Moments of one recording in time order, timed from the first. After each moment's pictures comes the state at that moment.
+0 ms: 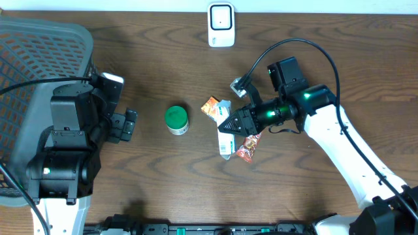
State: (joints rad) left arm -0.04 0.99 1.20 -0.97 -0.13 0.32; right arm 0.38 1.54 1.23 -0.87 -0.94 -0.02
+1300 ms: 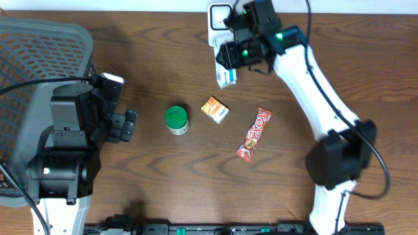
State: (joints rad) left arm -0.04 0.99 1.20 -0.97 -0.13 0.32; right arm 0.39 2.10 2.02 -0.92 -0.32 0.11
